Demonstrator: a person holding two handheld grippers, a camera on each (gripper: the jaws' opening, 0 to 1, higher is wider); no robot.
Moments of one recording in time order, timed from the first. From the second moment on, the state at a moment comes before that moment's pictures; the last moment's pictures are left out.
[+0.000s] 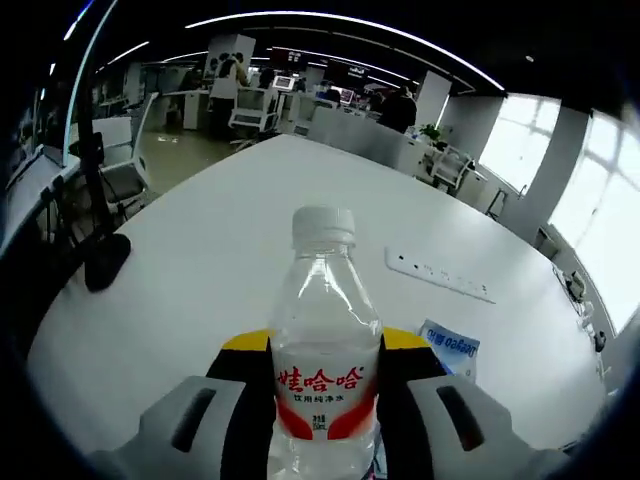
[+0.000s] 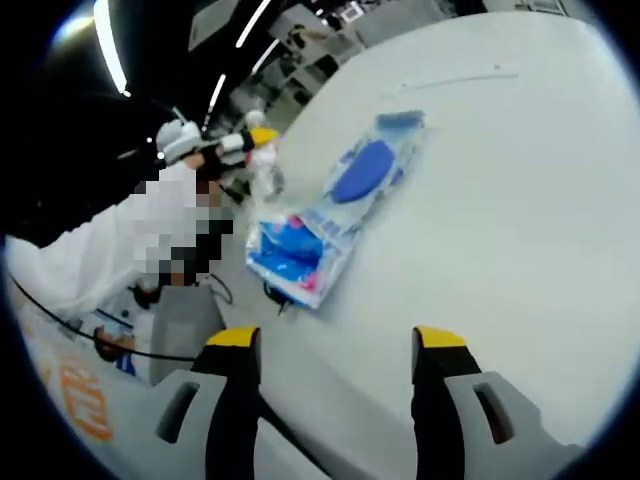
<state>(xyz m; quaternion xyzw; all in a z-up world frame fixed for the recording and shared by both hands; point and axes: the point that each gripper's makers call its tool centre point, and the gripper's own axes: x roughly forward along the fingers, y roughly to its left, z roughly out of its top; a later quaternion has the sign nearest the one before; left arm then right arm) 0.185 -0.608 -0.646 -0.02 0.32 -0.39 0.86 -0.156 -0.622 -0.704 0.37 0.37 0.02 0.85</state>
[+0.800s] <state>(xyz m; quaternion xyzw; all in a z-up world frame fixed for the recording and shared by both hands) 0.195 -0.627 -0.585 0.00 0.23 -0.47 0.85 -0.188 -0.635 -0.698 0.38 0.35 -0.01 0.85</state>
